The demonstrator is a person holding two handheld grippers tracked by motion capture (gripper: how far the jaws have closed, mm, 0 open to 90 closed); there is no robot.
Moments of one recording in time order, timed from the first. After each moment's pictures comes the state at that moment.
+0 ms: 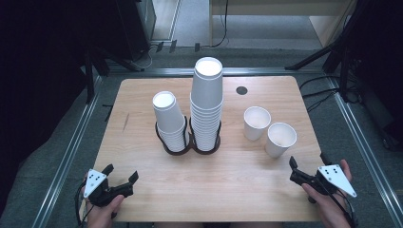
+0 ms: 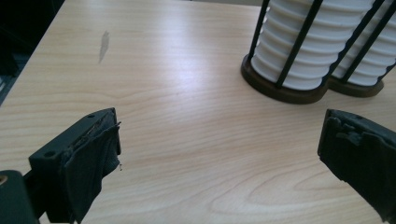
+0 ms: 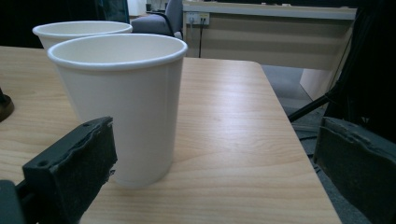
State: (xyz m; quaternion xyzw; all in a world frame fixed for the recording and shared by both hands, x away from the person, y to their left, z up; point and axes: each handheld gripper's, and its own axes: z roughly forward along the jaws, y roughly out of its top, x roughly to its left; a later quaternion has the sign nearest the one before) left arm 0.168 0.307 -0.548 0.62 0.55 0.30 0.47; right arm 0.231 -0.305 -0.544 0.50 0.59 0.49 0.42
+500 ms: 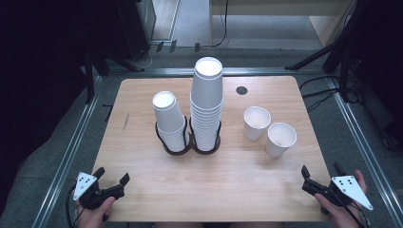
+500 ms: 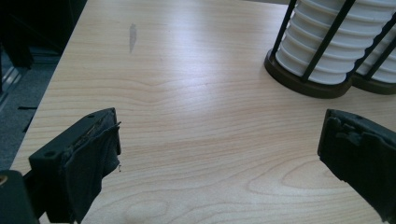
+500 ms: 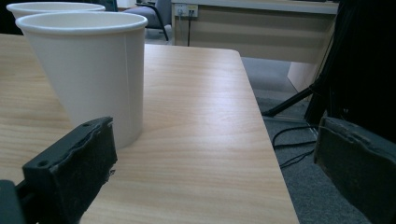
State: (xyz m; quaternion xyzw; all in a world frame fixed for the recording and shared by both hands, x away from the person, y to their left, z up) left arm 0.162 0.326 -0.552 0.61 0.56 0.30 0.46; right arm 0.206 -0.335 -0.551 0.51 0.59 0.47 0.42
